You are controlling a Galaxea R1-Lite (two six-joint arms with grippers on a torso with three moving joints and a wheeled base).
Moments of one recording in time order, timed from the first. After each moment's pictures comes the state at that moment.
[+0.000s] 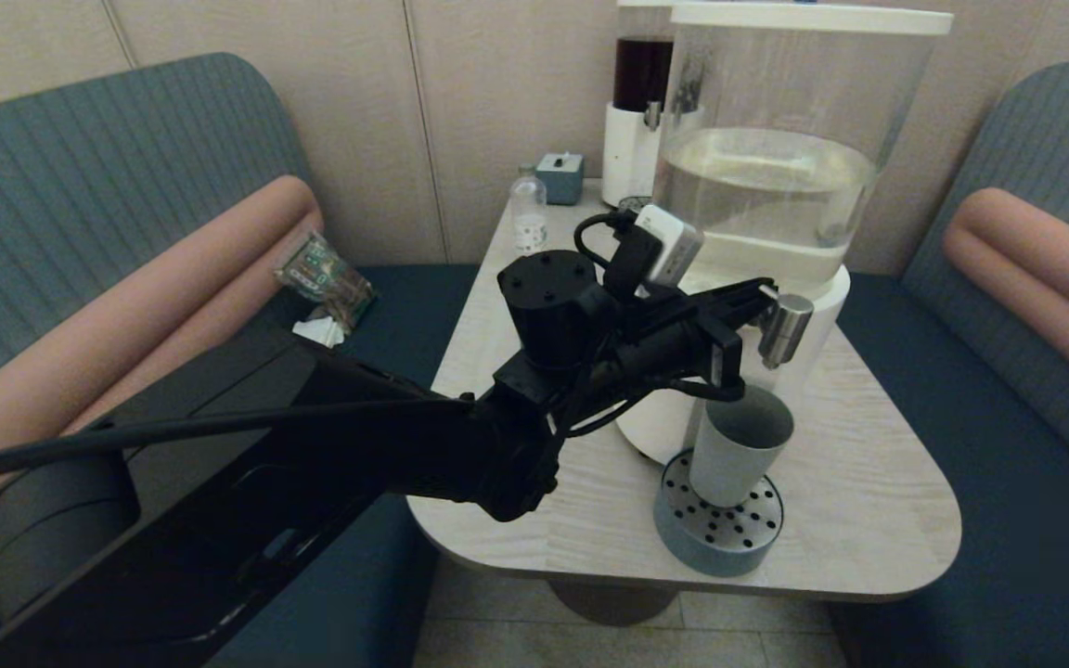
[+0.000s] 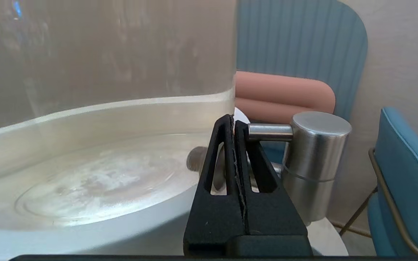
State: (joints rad) left arm -0.76 2.28 -1.52 -1.14 -0.41 0.00; right arm -0.01 0.00 0.00 0.01 -0.01 0.00
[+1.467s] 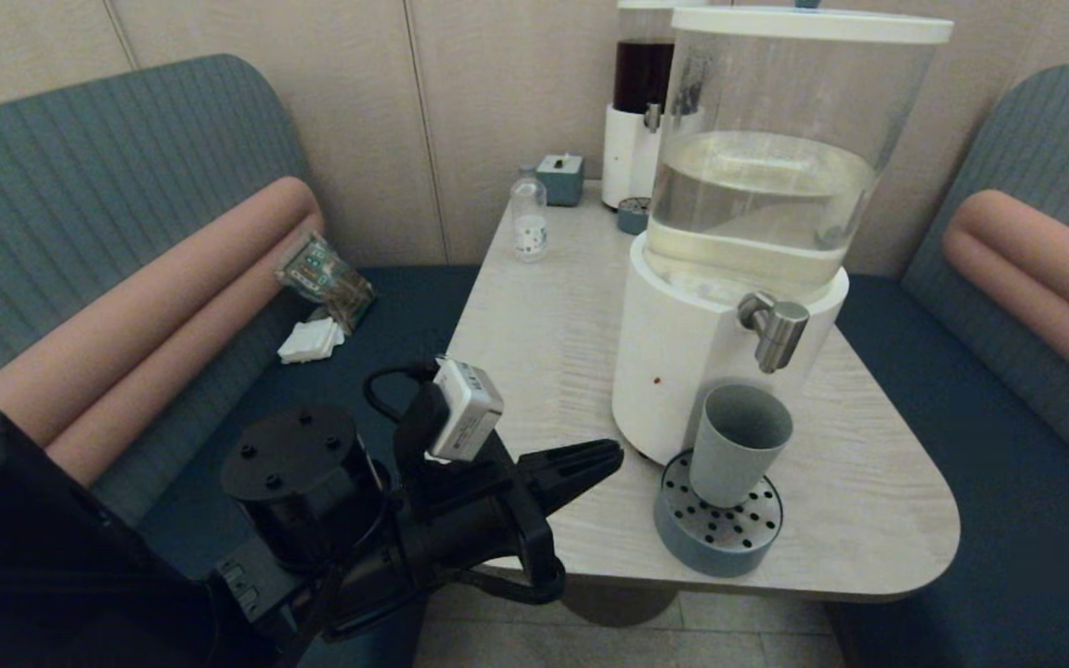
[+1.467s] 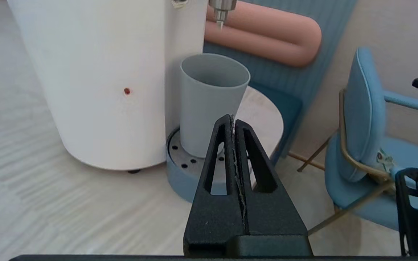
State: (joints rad) left arm -0.69 1.89 -0.49 -1.52 -0.42 -0.03; right arm 0.00 0.00 0.00 0.01 -0.01 0.00
